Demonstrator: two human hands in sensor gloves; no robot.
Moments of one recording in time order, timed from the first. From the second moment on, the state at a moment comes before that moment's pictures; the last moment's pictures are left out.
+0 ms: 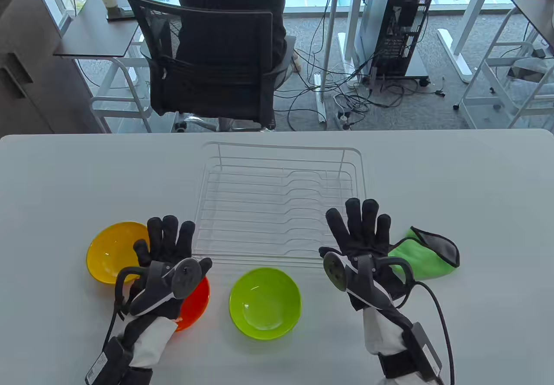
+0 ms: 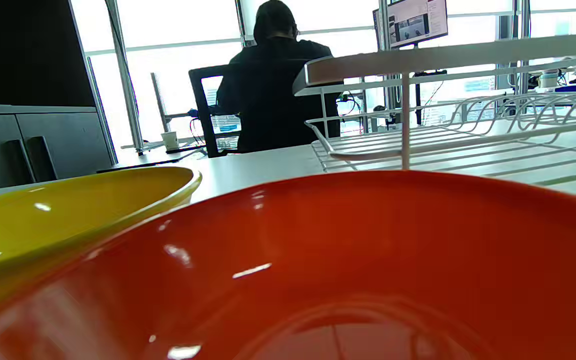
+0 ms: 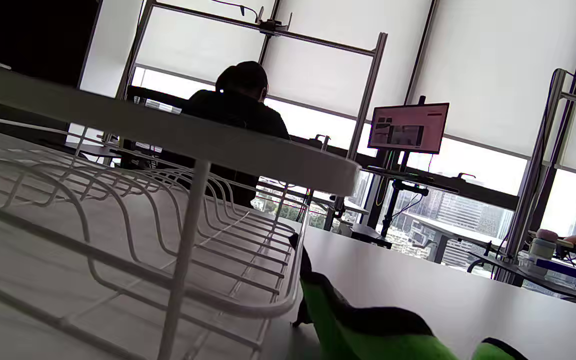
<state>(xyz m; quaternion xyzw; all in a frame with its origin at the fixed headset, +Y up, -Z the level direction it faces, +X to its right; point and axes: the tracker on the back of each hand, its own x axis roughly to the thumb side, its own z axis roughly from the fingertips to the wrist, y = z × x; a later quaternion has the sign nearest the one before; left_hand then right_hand) -0.225 -0.691 -0.283 0.00 -0.09 -0.05 1.00 0.120 -0.675 -0.293 -0.05 0.13 -0.99 0.08</state>
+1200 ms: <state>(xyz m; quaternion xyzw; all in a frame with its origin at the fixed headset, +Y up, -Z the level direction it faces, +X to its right) -0.225 -0.691 -0.283 0.00 -0.09 -0.04 1.00 0.222 -0.692 -0.318 0.17 0.08 -0.98 0.03</state>
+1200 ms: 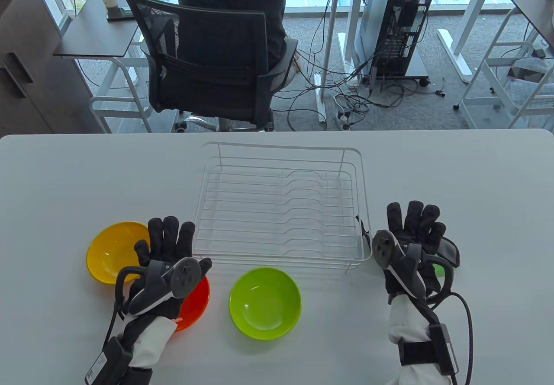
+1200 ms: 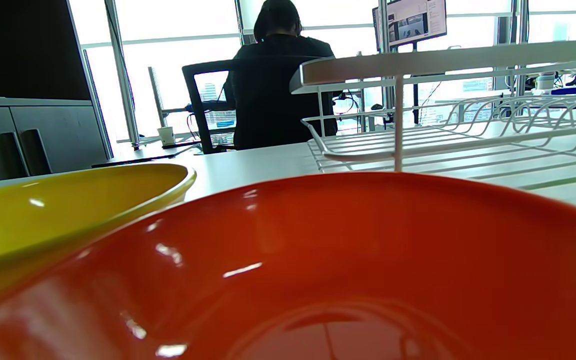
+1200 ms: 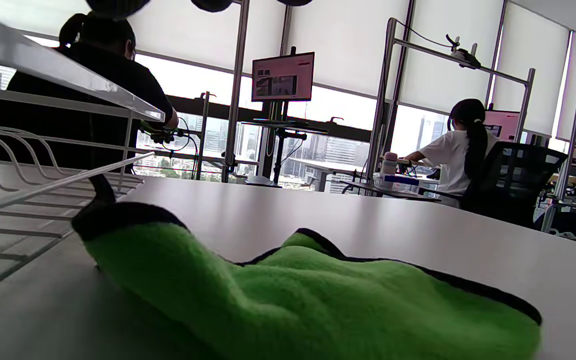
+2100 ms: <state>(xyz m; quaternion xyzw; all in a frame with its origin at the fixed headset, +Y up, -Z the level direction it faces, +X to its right) -0.233 -0.688 -0.285 -0.01 -0.07 -0.02 1.00 0.227 -0.747 -0.337 0.23 -0.14 -0.96 0.00</state>
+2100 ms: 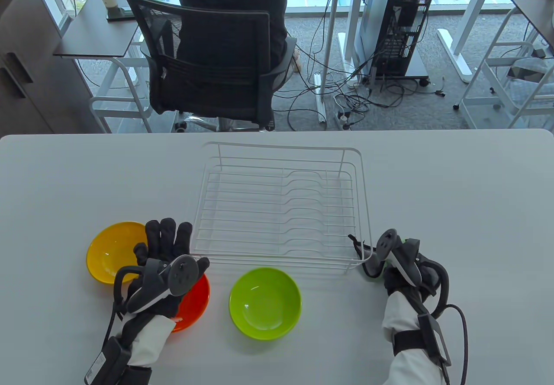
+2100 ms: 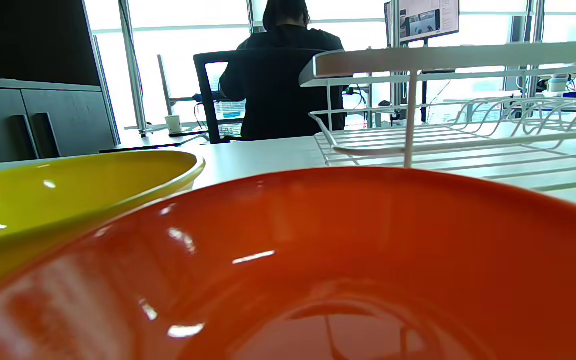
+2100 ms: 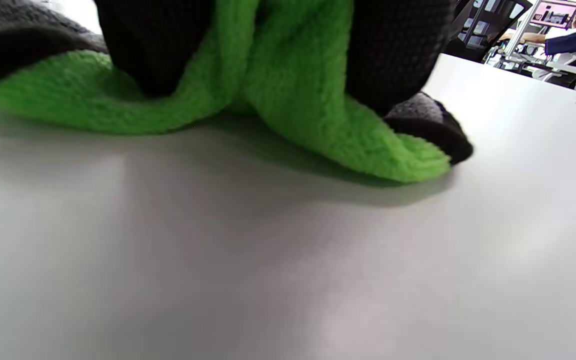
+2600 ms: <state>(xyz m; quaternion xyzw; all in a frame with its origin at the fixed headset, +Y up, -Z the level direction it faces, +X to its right) -0.324 -0.686 -0.296 0.00 0.11 0.15 0.98 0.246 -0.691 -0.324 0.29 0.03 -0.92 -0.28</state>
